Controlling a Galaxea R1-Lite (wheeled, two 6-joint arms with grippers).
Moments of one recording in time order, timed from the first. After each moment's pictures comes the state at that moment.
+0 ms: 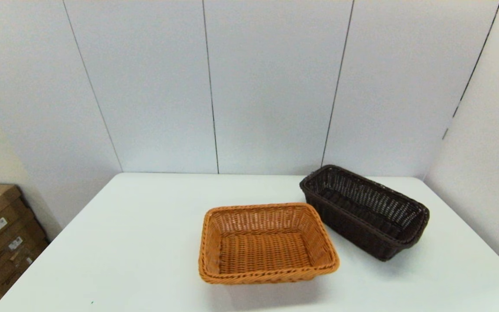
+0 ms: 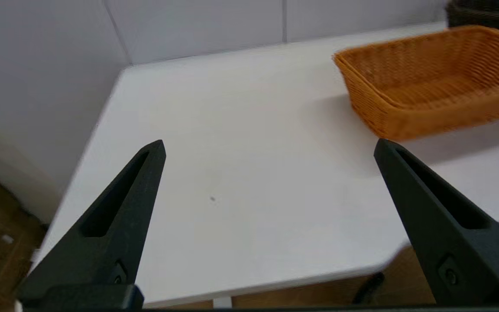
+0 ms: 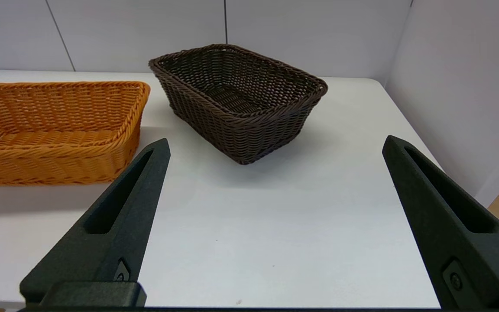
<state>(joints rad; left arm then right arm) 0.01 0.01 -0.14 0.21 -0.15 0.07 -0.01 0.00 0.00 0.00 0.01 -0.01</state>
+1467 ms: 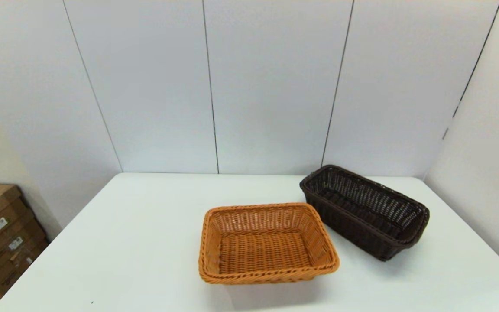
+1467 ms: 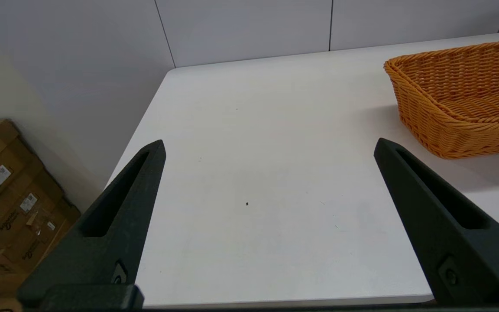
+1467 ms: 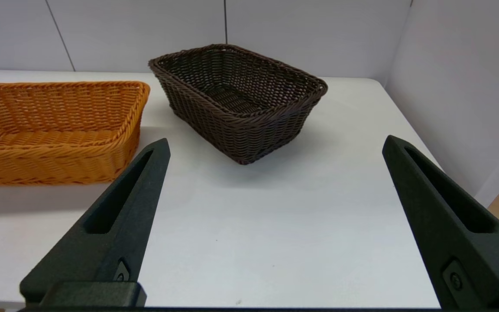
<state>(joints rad) 0.01 0.00 -0.03 0.07 -0.03 0.08 -0.01 0.00 0.00 0.00 0.01 -0.01</state>
